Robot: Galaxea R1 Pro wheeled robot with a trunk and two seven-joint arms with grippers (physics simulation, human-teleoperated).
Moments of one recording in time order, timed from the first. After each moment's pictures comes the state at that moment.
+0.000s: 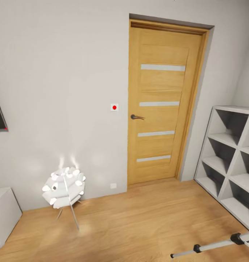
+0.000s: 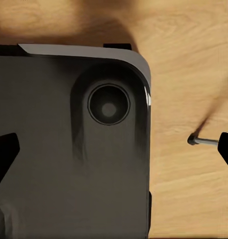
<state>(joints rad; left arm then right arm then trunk) 0.01 0.00 0.01 -0.08 0.18 -0.03 0.01 0.00 -0.02 0.00 0.00 -0.01 -0.12 0.00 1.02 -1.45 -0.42</state>
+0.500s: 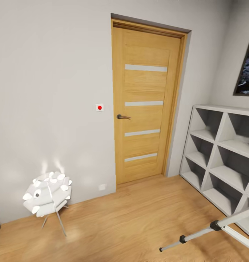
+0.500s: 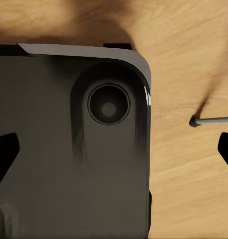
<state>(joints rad) 0.01 0.00 0.01 -0.08 0.18 -0.03 0.01 0.00 -0.02 0.00 0.00 -0.01 -0.12 0.00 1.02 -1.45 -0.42</state>
